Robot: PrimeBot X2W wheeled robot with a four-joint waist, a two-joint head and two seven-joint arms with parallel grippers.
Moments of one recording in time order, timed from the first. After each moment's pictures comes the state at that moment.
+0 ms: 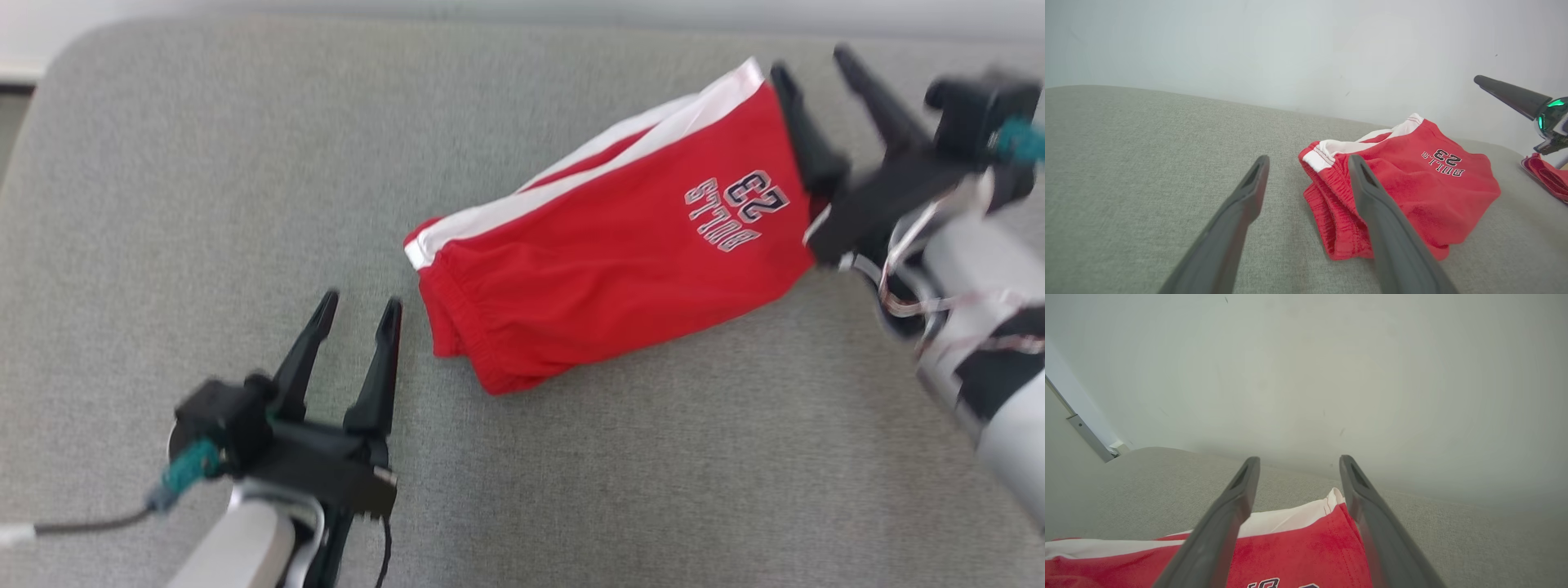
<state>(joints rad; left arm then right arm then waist) -0.49 0.28 -0.52 0.09 -0.61 0.15 -0.26 -1.04 -0.52 0.91 0.65 0.85 0.13 -0.26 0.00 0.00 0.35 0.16</state>
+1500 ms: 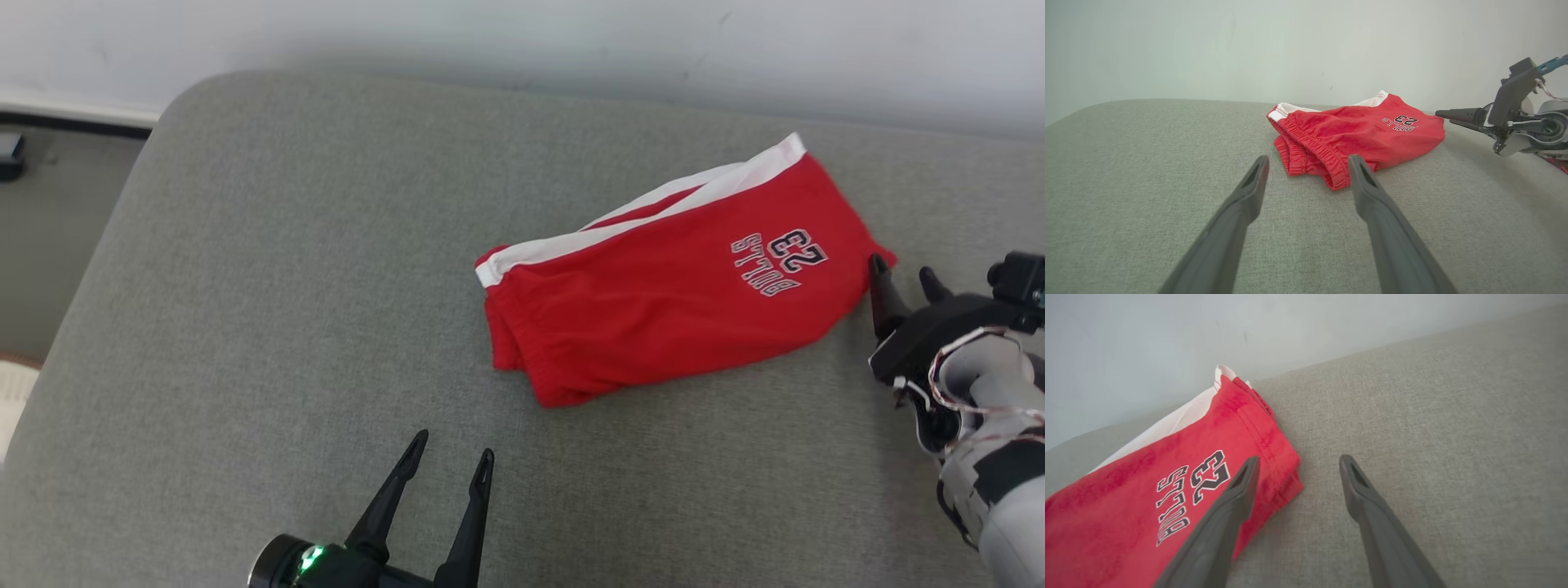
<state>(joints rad) -0.11 0.07 -0.41 -0.06 -0.15 0.09 -0.26 -0.82 -0.43 0.57 1.01 0.87 0.13 -0.17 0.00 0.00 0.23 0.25</state>
